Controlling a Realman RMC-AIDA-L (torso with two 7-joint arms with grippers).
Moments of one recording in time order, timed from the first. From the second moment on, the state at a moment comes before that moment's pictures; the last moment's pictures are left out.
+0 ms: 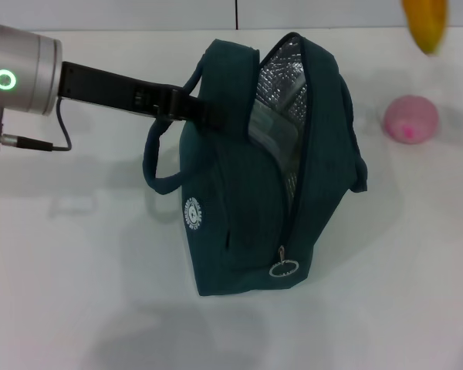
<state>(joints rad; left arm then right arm) -0.61 -2.07 0.94 1.20 2.04 1.71 -2.51 0.80 1.94 -0.75 -1.37 -2.10 -1.67 2.15</state>
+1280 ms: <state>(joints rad) -0.61 -2.08 0.94 1.20 2.04 1.71 -2.51 0.66 2.02 -1.07 -0.75 -1.46 -1.57 1.49</state>
